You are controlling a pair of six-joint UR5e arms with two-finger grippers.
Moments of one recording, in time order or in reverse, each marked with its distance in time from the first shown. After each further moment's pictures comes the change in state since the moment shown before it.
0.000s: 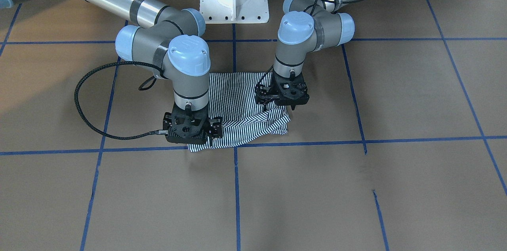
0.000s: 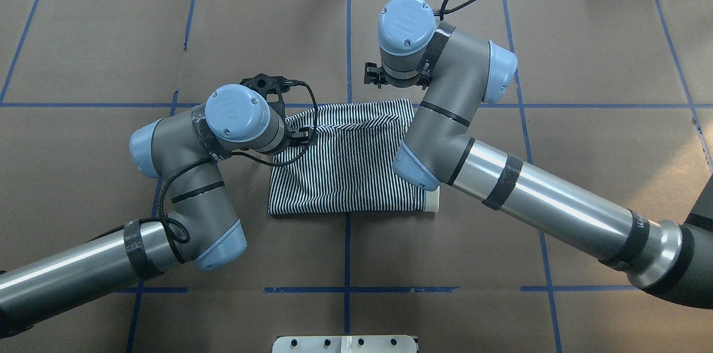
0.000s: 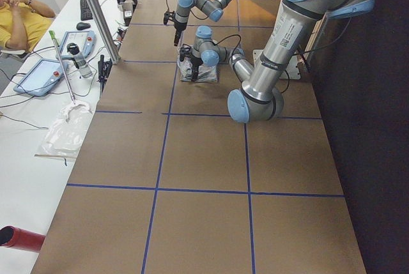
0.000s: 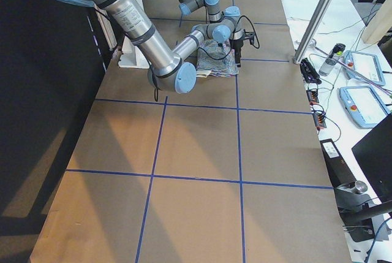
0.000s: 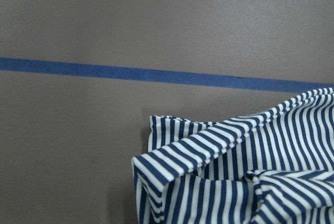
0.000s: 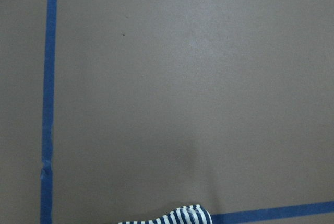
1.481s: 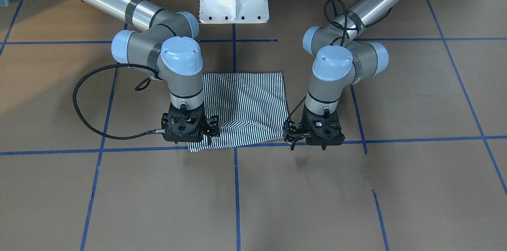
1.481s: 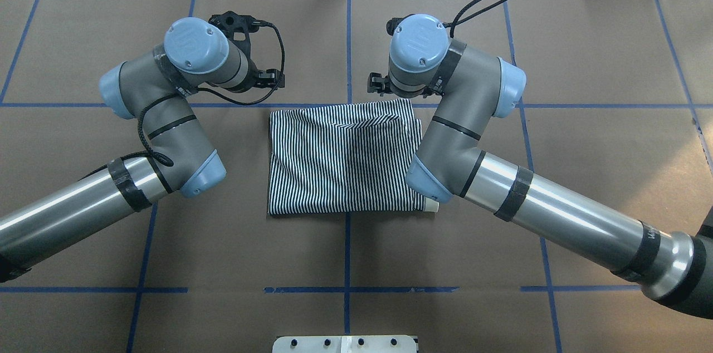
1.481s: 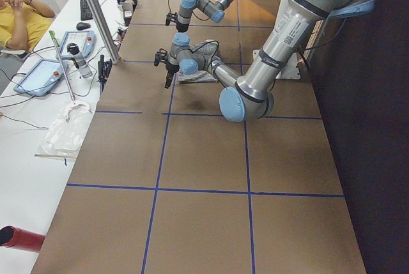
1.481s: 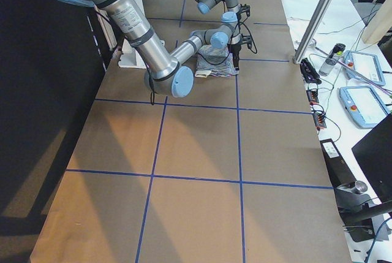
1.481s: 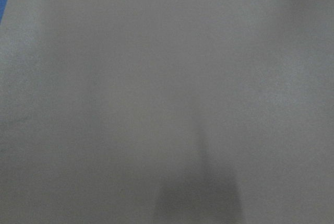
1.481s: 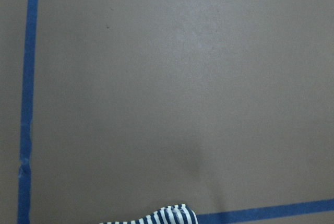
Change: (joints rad) left arm -0.176 -0.023 0.145 -0.155 -0.043 0.204; right arm -0.023 -0.063 0.010 0.127 -0.005 0.014
